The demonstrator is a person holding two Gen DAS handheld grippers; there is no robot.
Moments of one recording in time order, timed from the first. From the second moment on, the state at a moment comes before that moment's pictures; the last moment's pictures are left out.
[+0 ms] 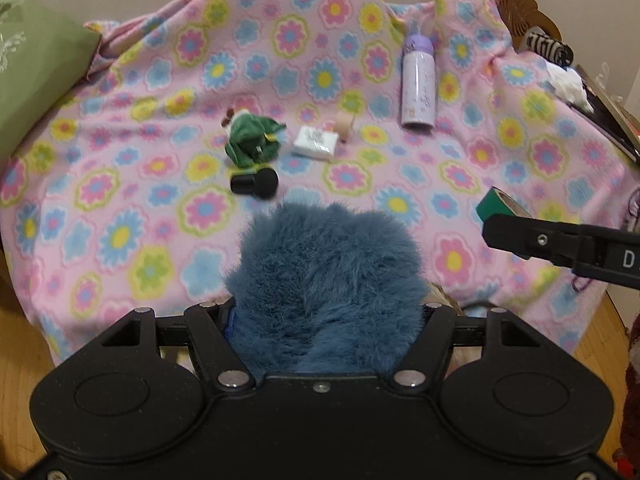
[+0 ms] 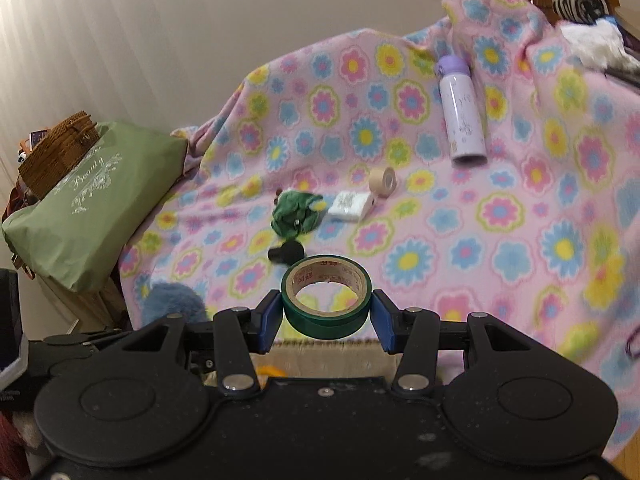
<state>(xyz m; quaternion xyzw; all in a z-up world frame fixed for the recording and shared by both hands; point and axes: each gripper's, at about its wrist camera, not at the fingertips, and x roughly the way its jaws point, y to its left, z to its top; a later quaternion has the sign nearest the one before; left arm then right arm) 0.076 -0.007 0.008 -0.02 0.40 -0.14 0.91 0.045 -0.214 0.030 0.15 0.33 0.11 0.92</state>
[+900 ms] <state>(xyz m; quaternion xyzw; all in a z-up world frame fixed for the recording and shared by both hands) 0.046 -0.010 -0.022 -0.03 0.44 -0.09 0.90 0.011 -0.193 0.003 0.14 0.38 0.07 0.91</state>
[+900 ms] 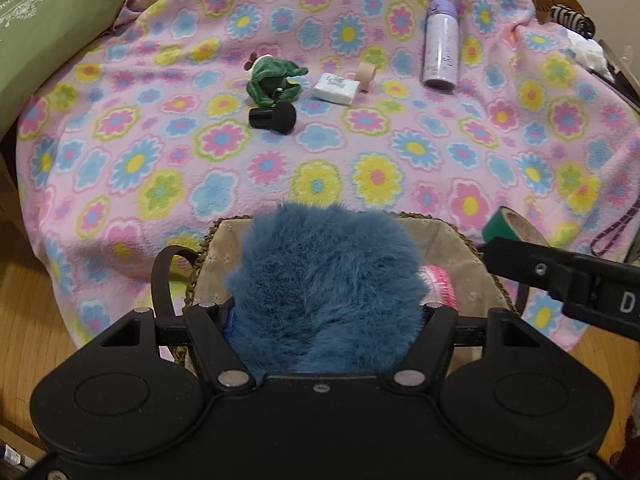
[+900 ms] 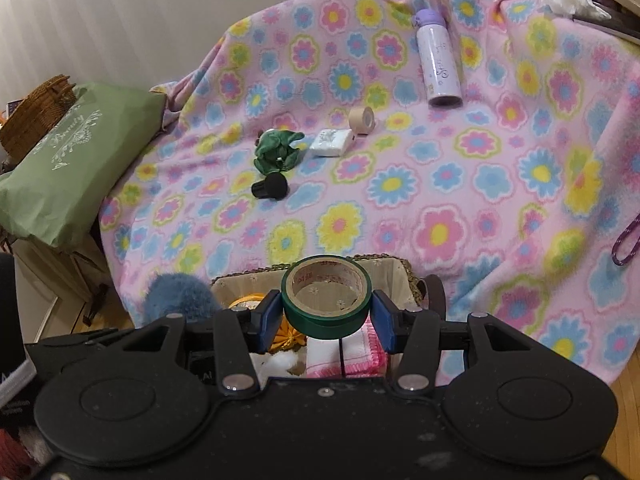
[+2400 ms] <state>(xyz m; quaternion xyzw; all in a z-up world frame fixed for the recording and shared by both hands) 0.049 -0.014 -0.026 -0.01 0.42 -0.09 0.90 0.035 -0.195 -0.010 0.14 0.39 0.03 0.91</state>
